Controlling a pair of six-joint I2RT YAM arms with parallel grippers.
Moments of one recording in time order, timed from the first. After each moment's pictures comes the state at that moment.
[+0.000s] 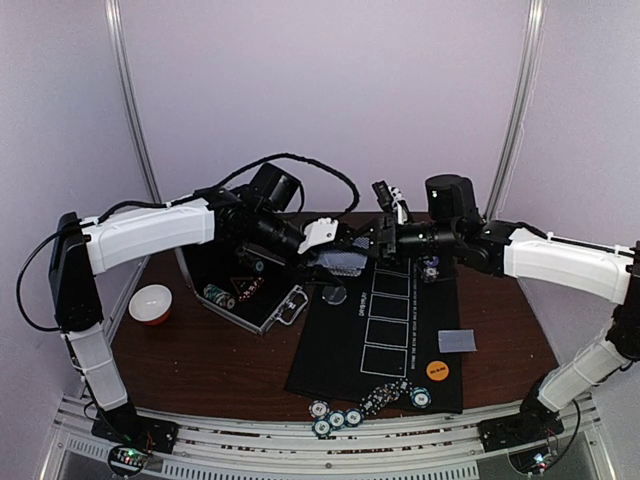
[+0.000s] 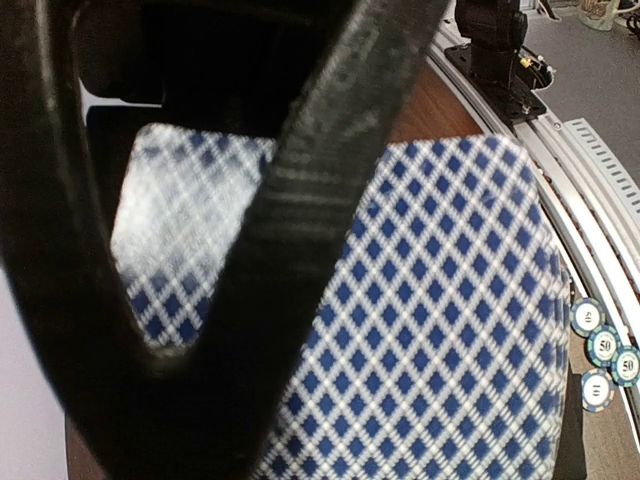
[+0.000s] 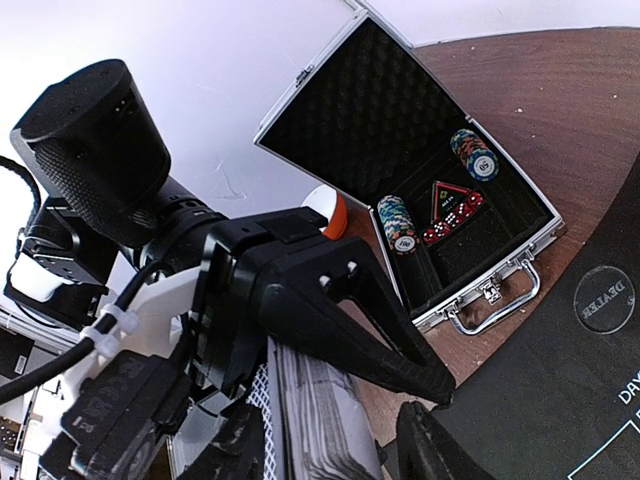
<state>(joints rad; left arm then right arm) -0.82 1.83 1.61 -0.54 0.60 0.86 0.70 1.44 1.11 -0.02 -0.54 0.71</state>
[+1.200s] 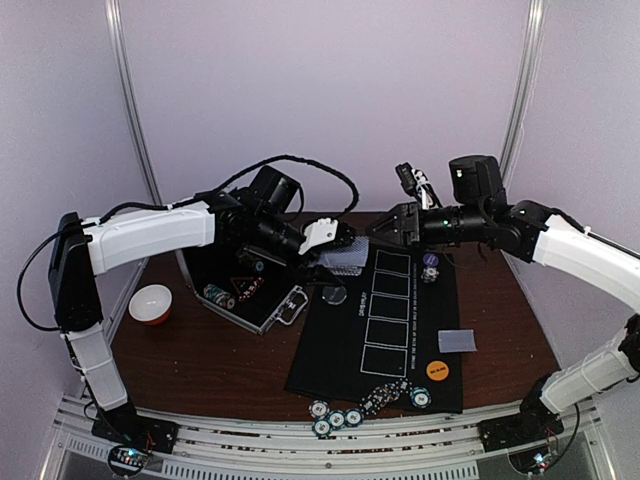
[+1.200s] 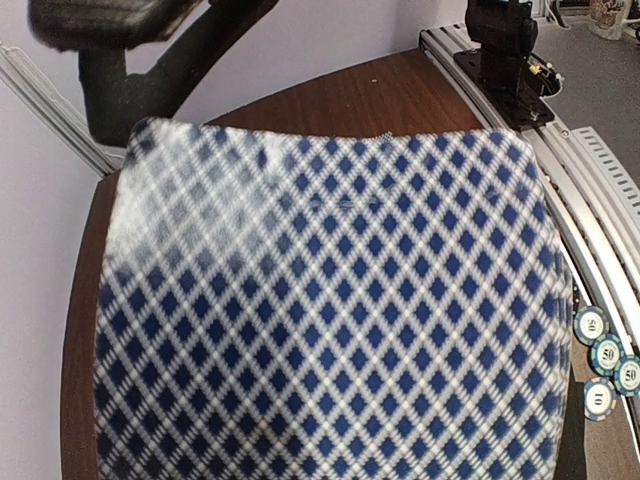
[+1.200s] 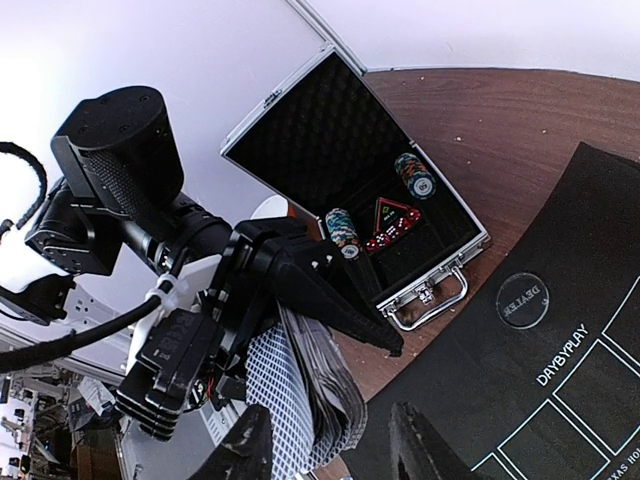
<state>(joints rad) -0.82 1.82 1.58 -0.49 0.60 0.81 0.67 1.32 1.21 -0.32 -0.43 0.55</state>
